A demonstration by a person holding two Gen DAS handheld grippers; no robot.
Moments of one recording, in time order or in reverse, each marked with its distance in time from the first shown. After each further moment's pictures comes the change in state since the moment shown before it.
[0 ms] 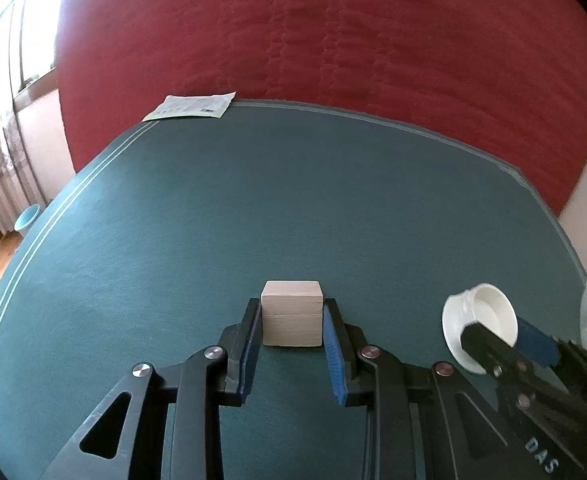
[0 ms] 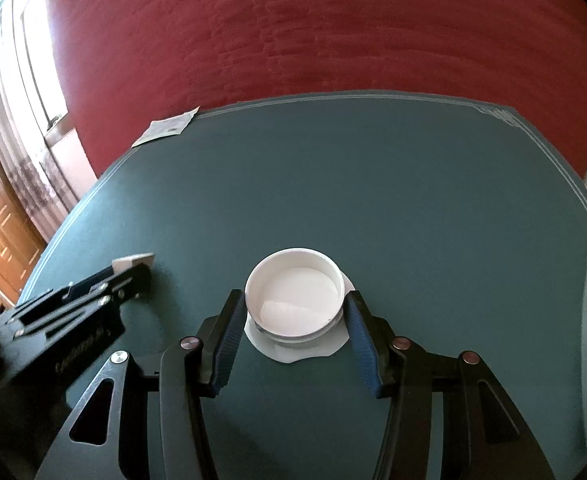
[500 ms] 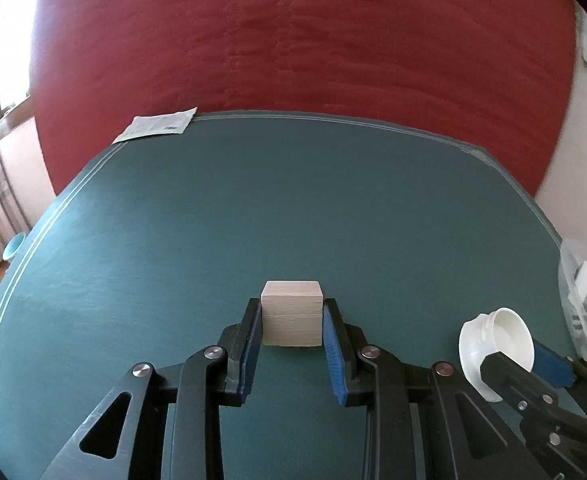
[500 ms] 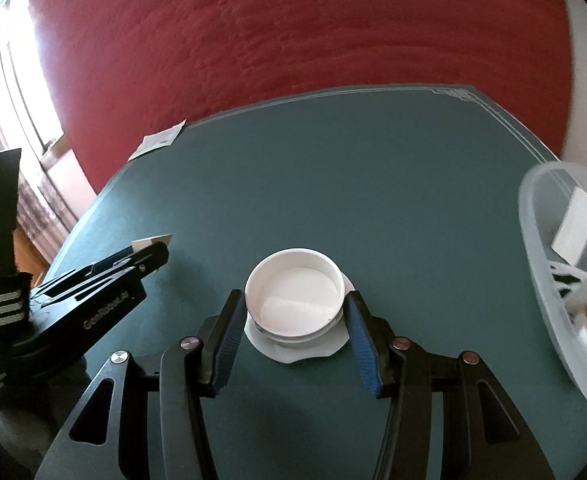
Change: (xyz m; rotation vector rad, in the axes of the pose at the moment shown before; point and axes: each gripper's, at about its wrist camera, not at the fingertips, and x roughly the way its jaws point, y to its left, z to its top) left arm -0.011 -0.032 -0.007 0.102 -0.023 -0.055; right arm -0.049 -0.029 -0.034 0.092 -0.022 -0.001
